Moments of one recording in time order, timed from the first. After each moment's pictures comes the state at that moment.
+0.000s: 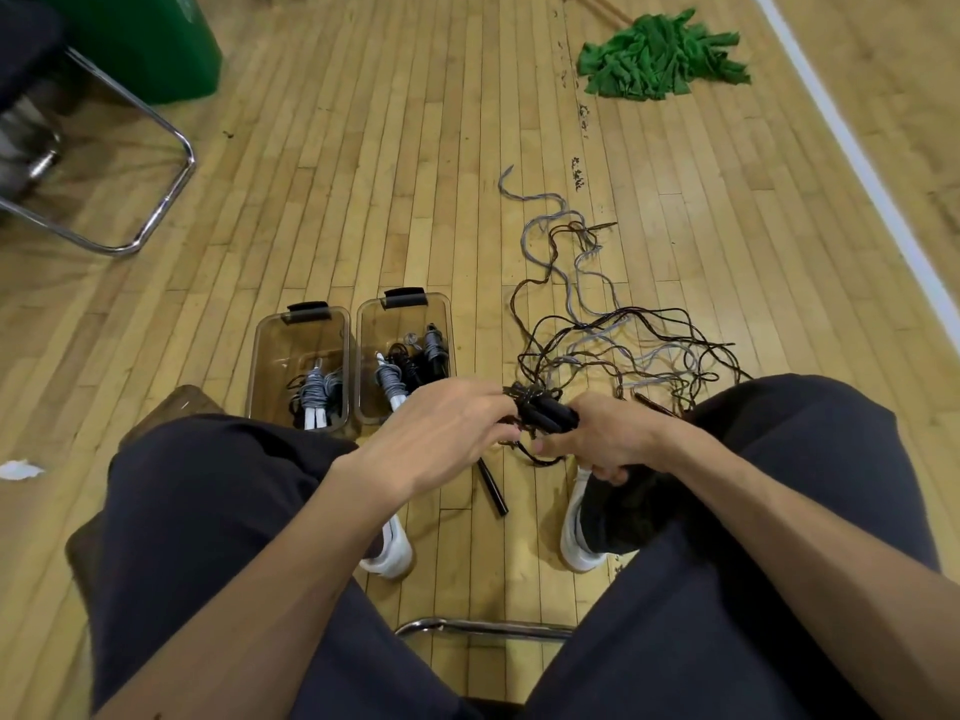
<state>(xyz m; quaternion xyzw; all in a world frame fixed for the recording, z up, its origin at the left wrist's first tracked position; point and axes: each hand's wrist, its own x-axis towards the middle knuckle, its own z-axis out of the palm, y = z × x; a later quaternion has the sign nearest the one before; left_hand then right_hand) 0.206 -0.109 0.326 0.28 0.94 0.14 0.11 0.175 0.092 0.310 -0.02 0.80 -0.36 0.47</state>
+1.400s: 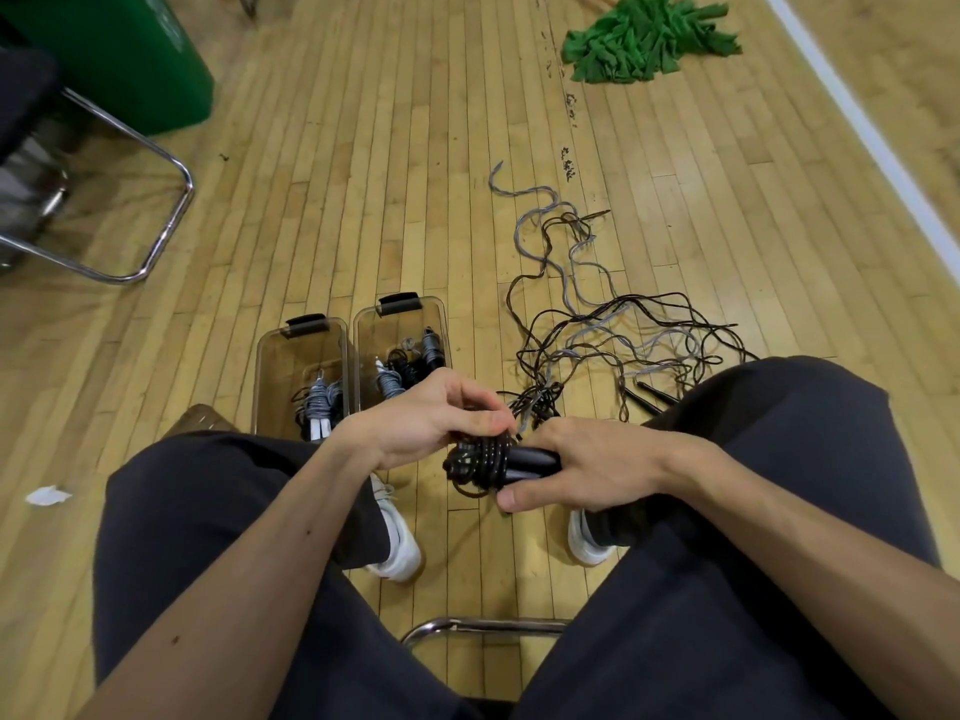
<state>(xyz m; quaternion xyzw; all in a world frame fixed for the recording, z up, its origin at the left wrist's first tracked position) 0.187 -0.102 0.326 0.04 0.66 0.64 0.40 0.198 0.105 0.334 -0.29 0.78 -0.36 0.43</state>
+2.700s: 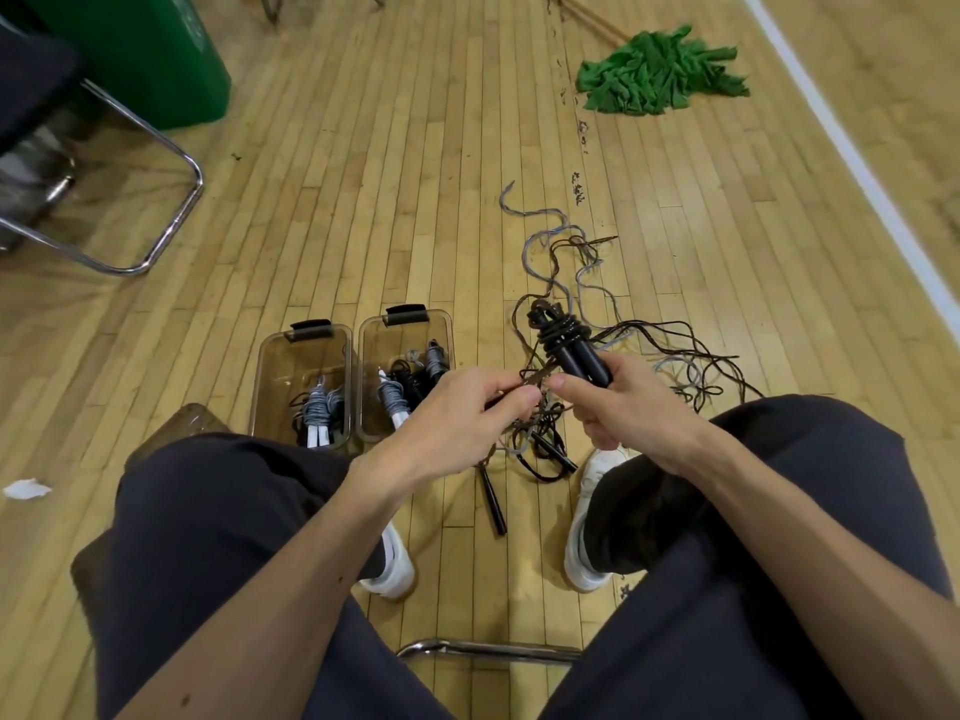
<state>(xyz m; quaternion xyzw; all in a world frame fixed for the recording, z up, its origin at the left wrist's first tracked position) 0.189 -0.091 0.335 0.09 0.87 0.44 0.18 0.167 0.109 0.325 -0.03 0.73 -0.63 0.27</state>
